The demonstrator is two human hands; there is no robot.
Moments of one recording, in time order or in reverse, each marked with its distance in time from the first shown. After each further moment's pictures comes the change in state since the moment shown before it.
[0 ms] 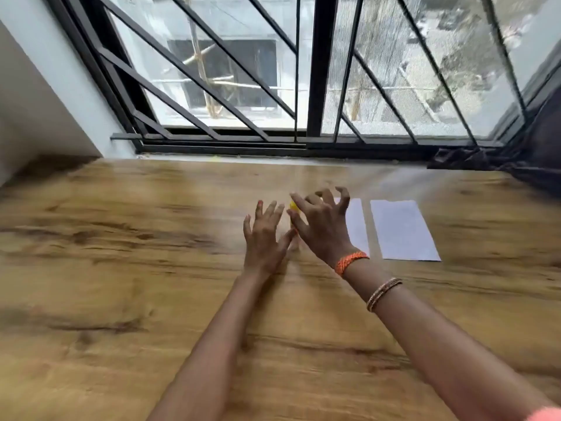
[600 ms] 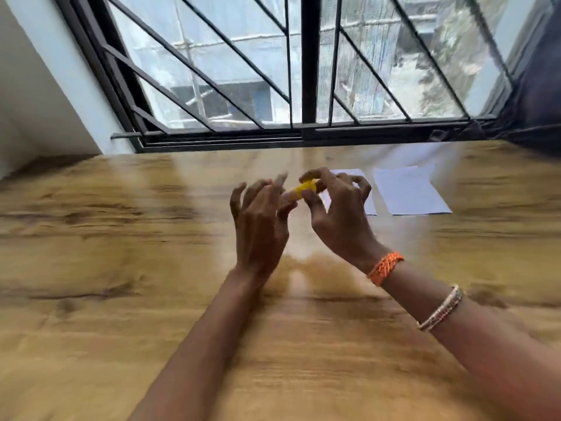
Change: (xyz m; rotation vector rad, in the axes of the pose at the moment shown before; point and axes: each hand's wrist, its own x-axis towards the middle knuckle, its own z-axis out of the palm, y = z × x) left_hand -0.062 0.005 -0.006 0.068 0.580 0.424; right_hand -0.077 -0.021 -0.017 0.472 0.327 0.061
